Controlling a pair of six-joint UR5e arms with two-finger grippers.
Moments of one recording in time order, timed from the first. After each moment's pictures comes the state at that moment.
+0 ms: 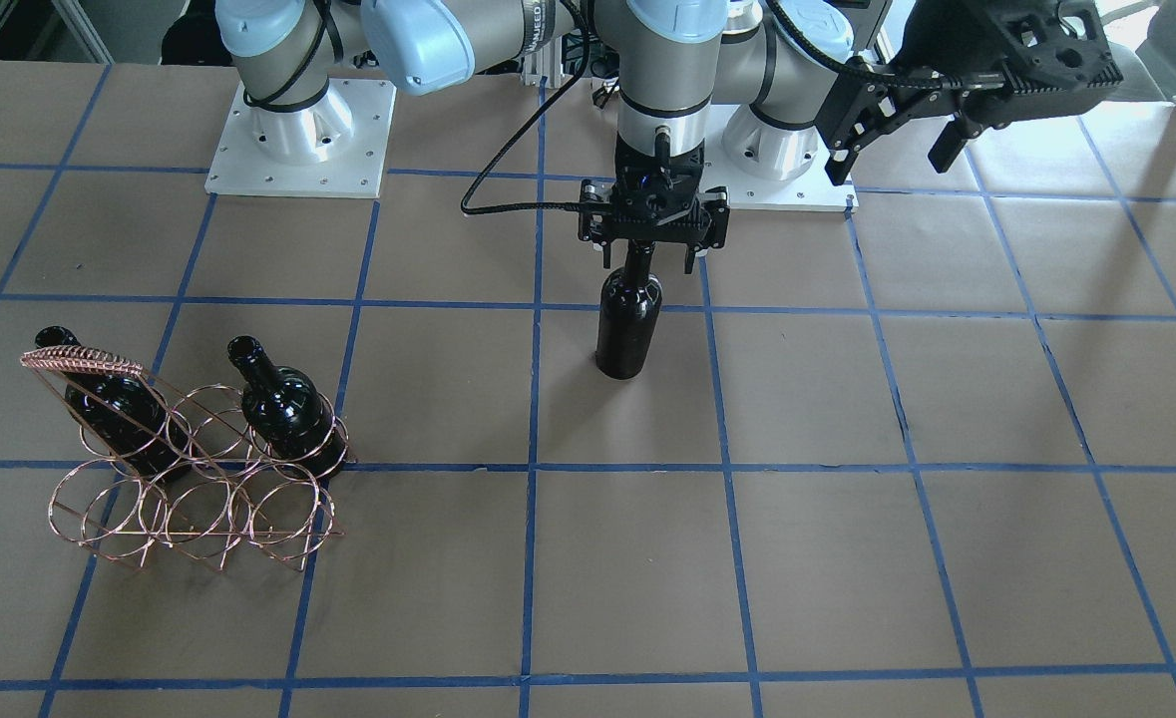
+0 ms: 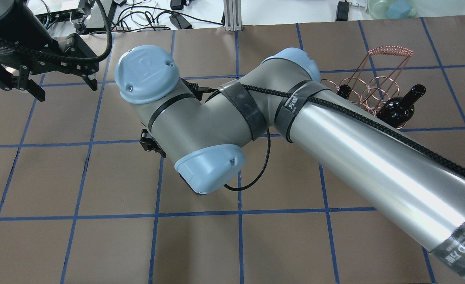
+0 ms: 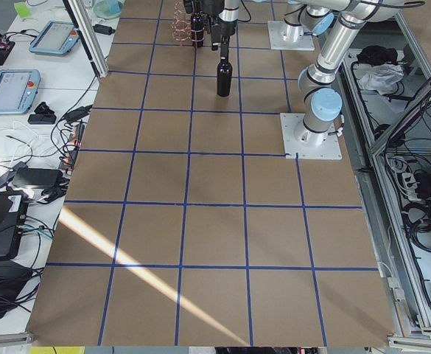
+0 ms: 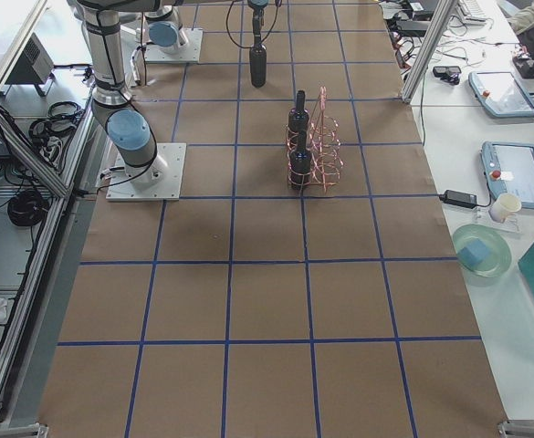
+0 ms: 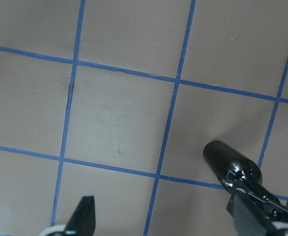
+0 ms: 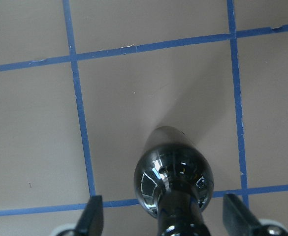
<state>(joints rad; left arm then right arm) -1.49 -1.48 -1.45 -1.78 1.58 -0.11 2.23 -1.28 1.55 -1.92 -1.55 0.77</state>
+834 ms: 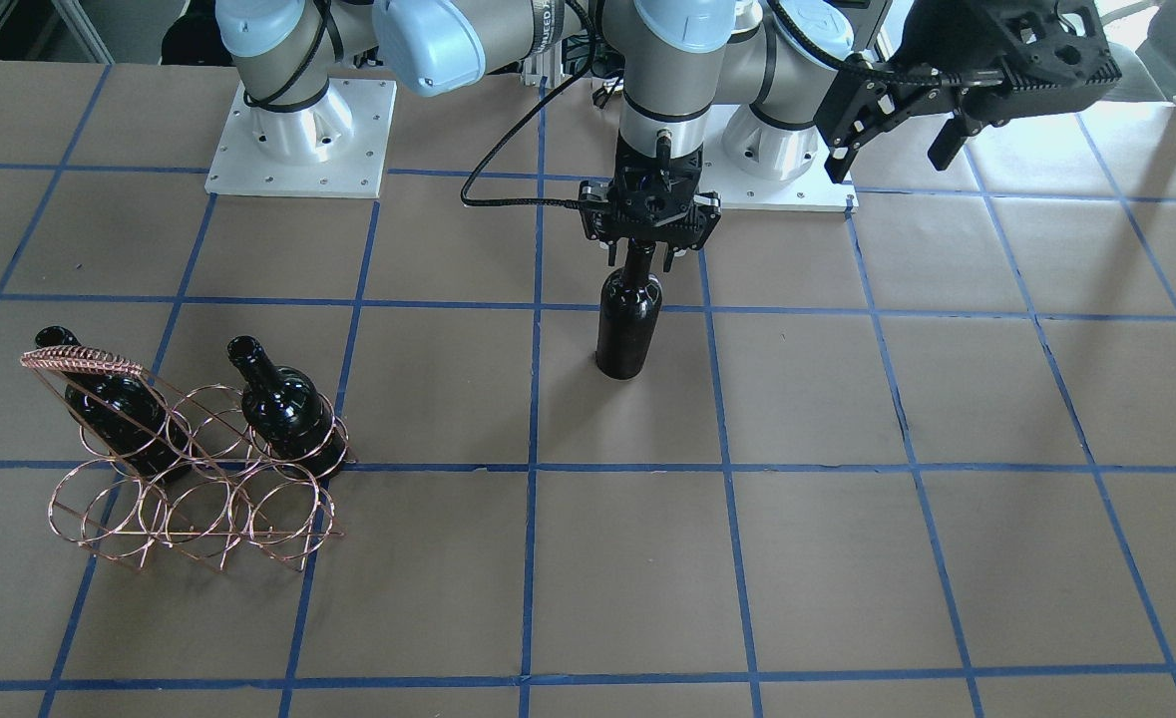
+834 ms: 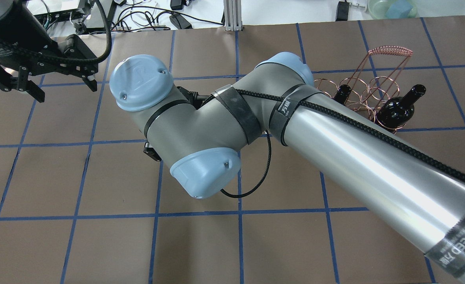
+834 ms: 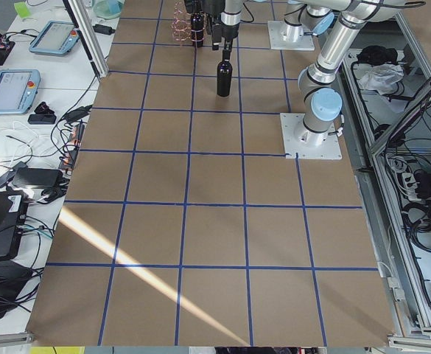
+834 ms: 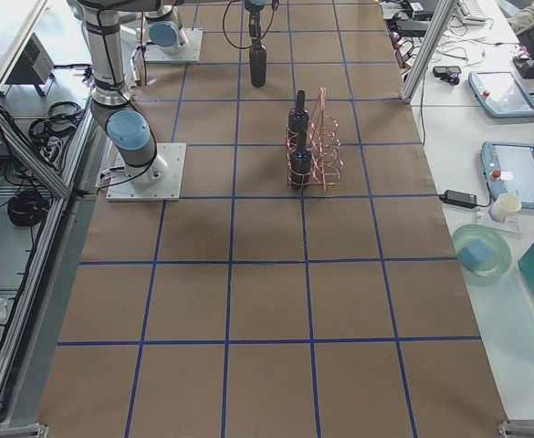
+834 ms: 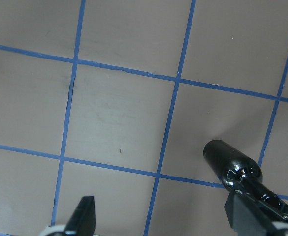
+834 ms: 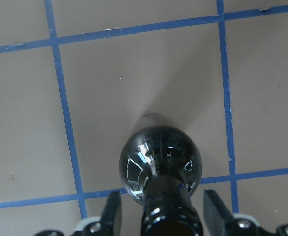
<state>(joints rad) -1.48 -1.48 -1.46 -1.78 1.58 -0.11 2.24 -1.28 1.55 -1.86 -1.56 0.79</state>
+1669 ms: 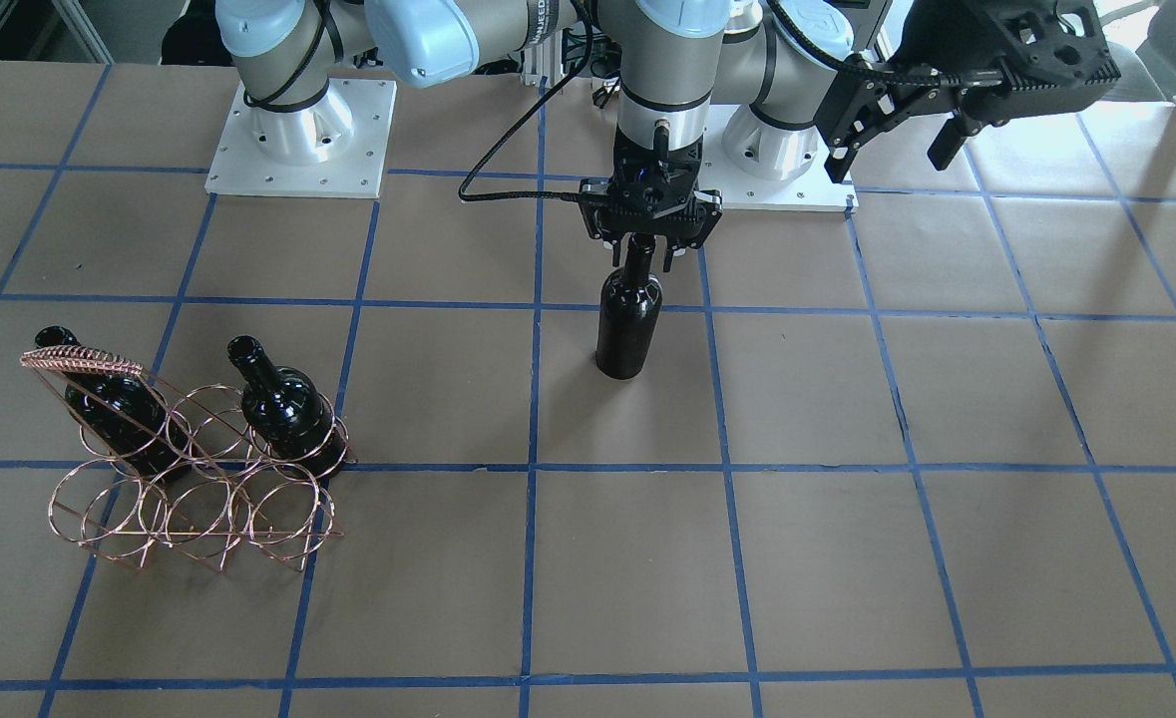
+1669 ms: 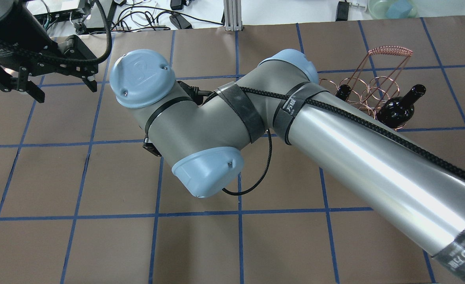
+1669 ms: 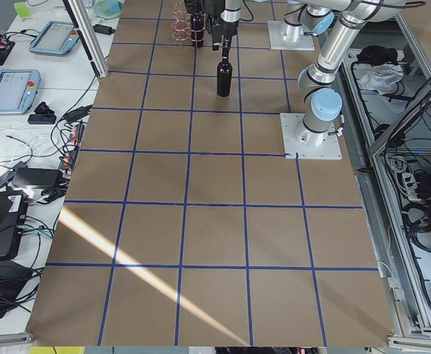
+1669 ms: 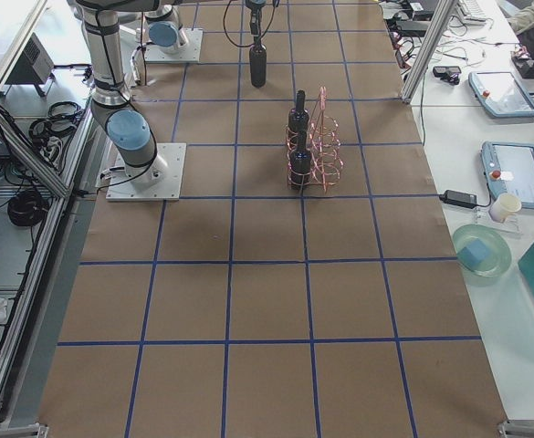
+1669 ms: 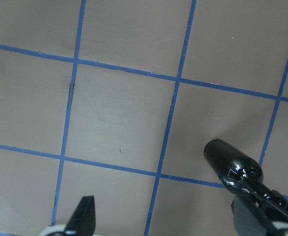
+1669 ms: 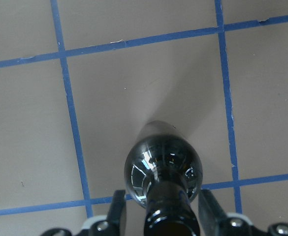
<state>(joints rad) -1.48 -1.48 -1.46 -1.78 1.58 -0.11 2.24 -1.29 1.54 -1.89 -1.57 0.80</state>
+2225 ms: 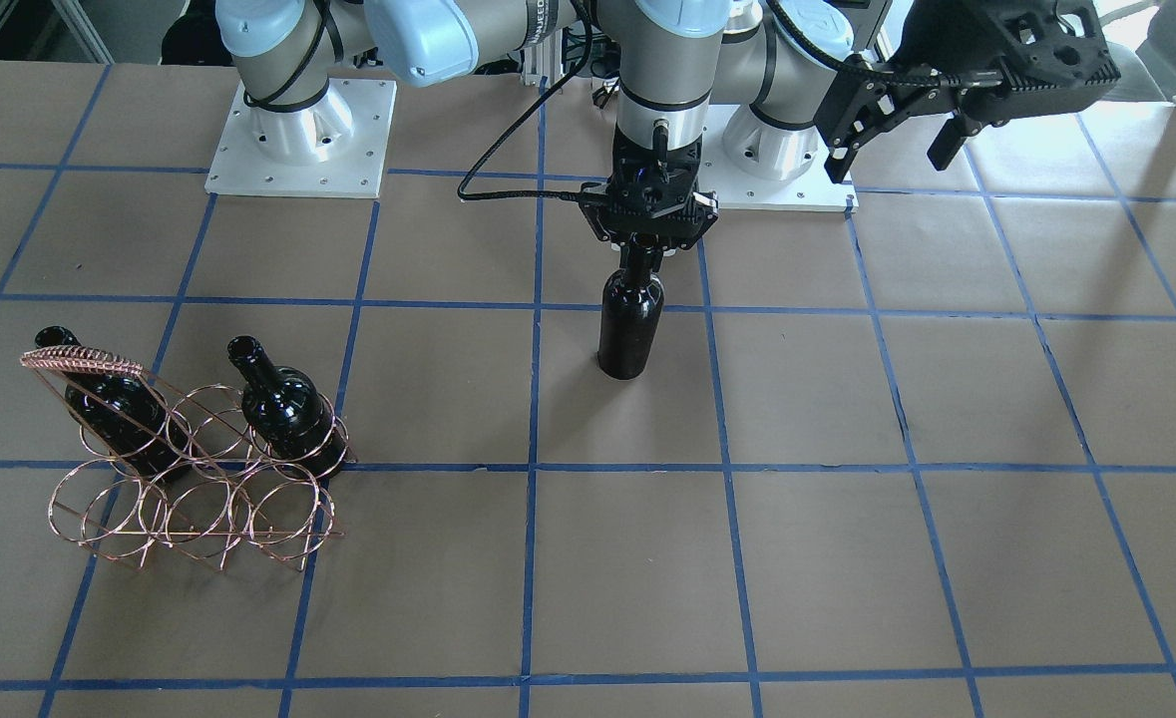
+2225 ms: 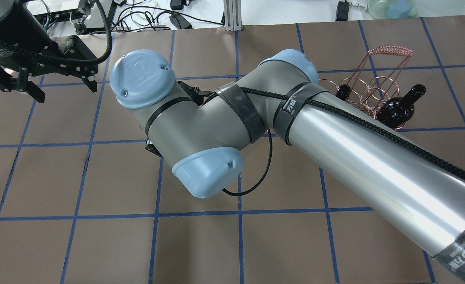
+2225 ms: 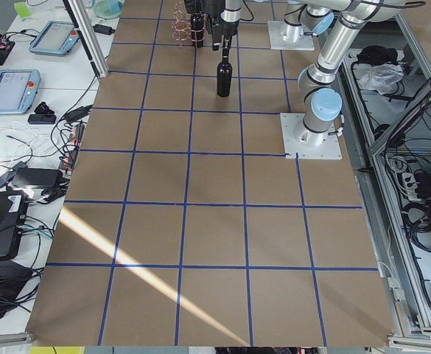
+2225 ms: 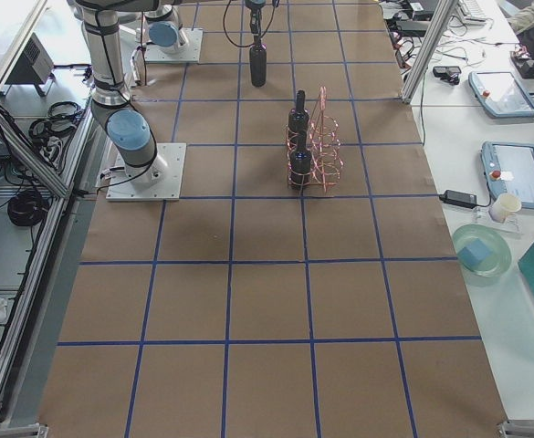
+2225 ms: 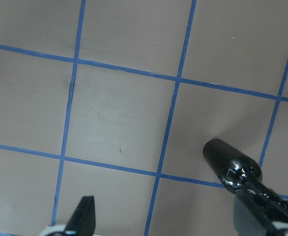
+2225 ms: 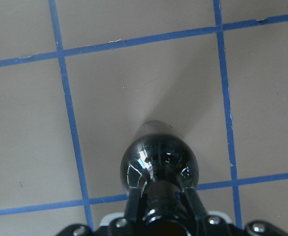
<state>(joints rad) -1.48 -1.48 -1.46 -1.78 1.58 -0.11 2.24 -1.29 1.55 -1.88 -1.57 0.80</state>
